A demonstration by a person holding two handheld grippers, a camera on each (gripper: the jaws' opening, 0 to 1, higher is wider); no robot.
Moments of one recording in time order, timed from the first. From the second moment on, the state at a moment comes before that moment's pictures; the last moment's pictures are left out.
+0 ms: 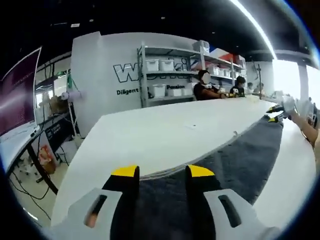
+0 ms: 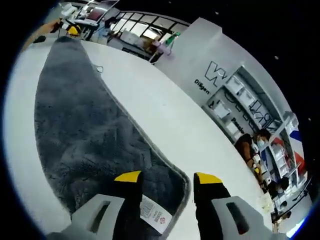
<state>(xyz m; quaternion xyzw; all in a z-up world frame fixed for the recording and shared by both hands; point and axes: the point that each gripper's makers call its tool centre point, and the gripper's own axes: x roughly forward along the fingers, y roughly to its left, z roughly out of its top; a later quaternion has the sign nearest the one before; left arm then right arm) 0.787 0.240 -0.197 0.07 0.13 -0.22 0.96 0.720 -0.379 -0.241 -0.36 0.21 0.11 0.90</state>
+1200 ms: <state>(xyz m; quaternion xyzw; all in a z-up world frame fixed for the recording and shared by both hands) 0.764 0.300 -0.252 -0.16 0.21 -0.17 0.95 0.696 -0.377 -0.249 -0.13 0.21 0.17 0.95</state>
